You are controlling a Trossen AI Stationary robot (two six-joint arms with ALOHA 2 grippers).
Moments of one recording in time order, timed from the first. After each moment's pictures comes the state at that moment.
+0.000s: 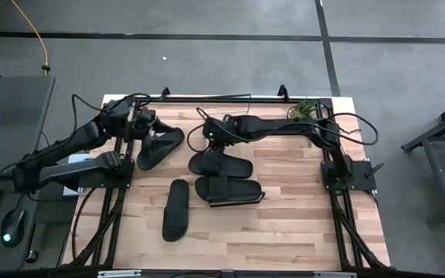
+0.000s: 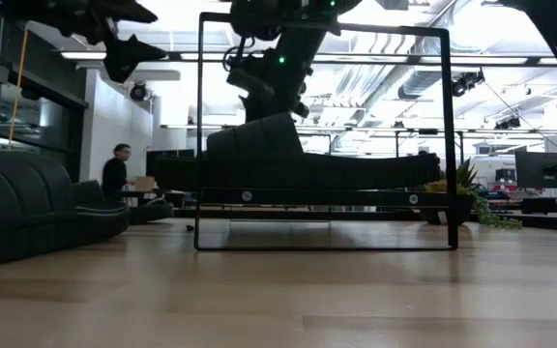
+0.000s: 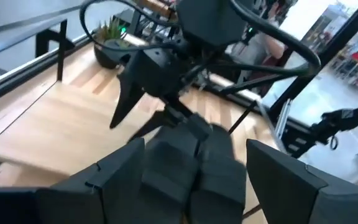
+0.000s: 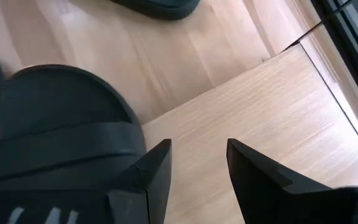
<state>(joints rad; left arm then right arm) 0.66 0.62 0.62 -0.31 0.51 -0.25 -0.13 2.09 1.82 -0.76 0.22 0.18</state>
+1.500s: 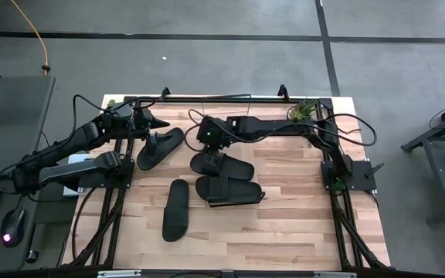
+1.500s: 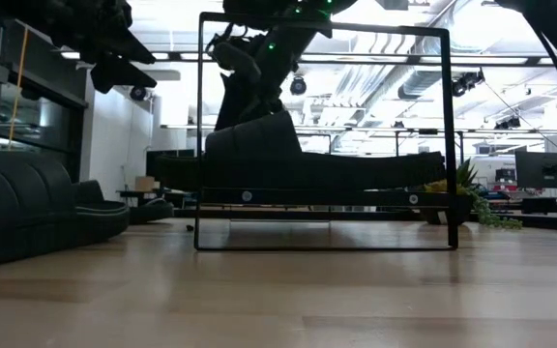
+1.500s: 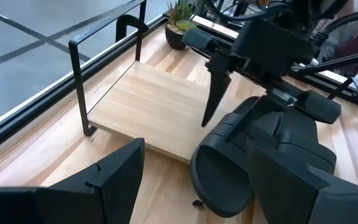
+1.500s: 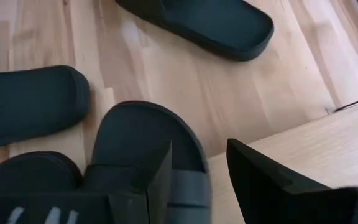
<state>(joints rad) 0.66 0.61 0.62 -0.46 0.25 -0.14 -0.11 2.11 1.85 -0.66 0.03 0.09</state>
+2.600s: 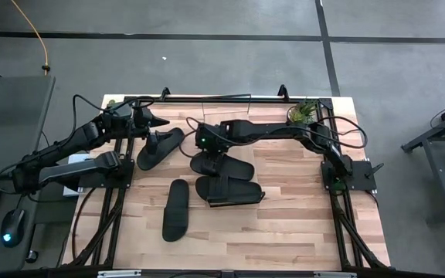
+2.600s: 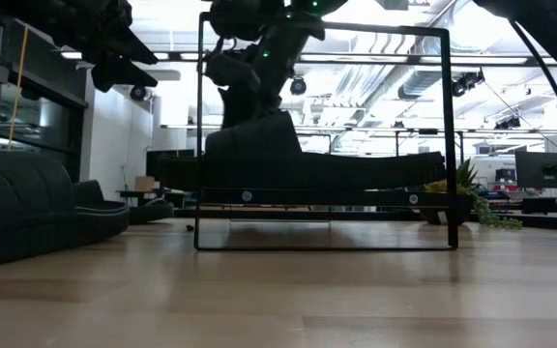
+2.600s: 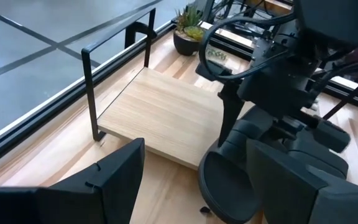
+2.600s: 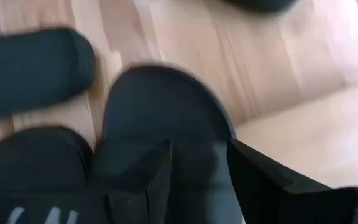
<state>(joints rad) 0.66 0.61 0.62 -0.44 0.21 -0.14 -0.09 2.19 1.95 -0.82 0.00 0.14</state>
